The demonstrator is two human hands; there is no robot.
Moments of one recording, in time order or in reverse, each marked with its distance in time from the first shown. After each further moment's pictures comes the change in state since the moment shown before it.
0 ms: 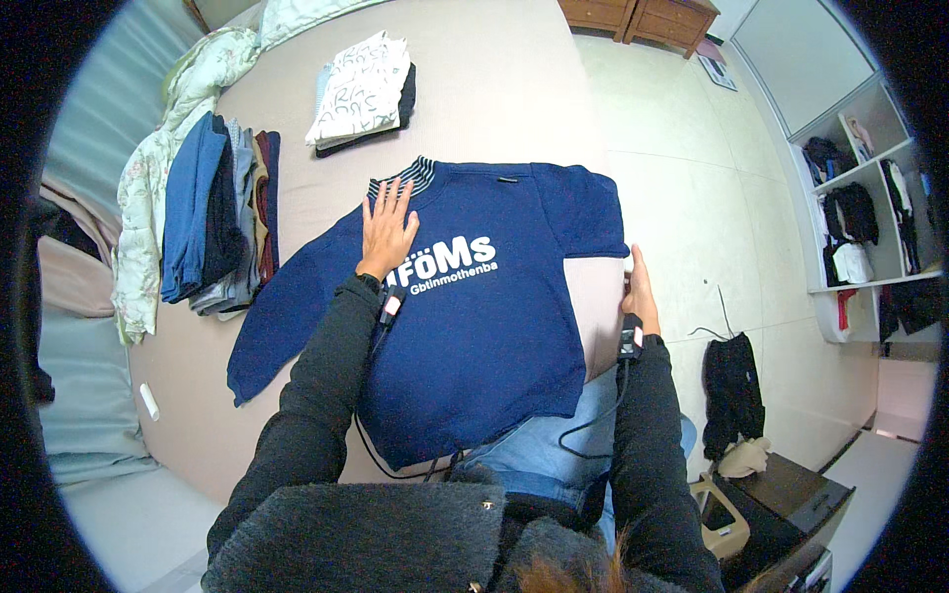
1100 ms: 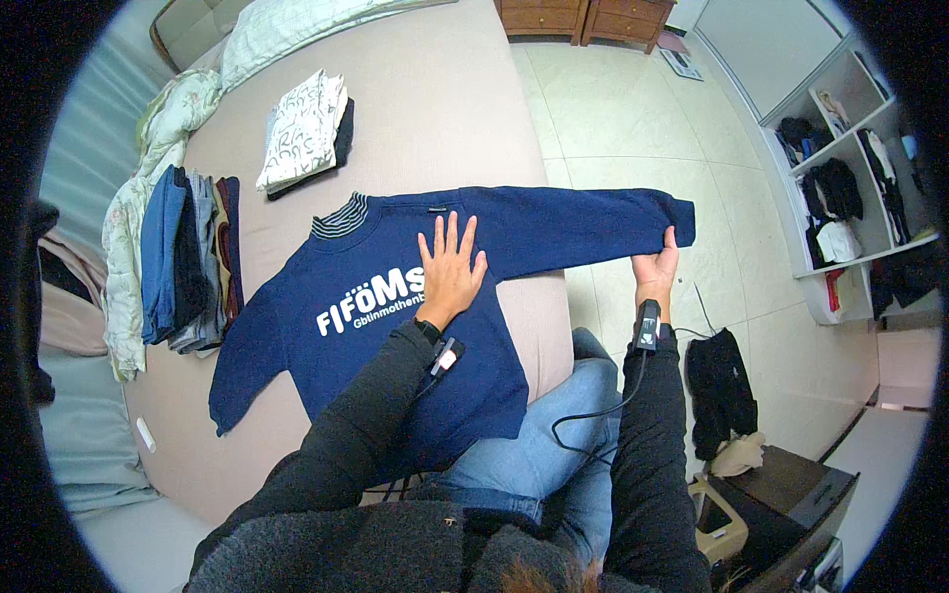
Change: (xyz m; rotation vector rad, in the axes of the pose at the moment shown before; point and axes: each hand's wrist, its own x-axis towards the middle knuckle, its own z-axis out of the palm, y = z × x) left_hand 0.014 0.211 0.033 -0.151 0.013 0.071; right_hand 0.012 -0.105 -0.071 1.185 -0.345 -0.333
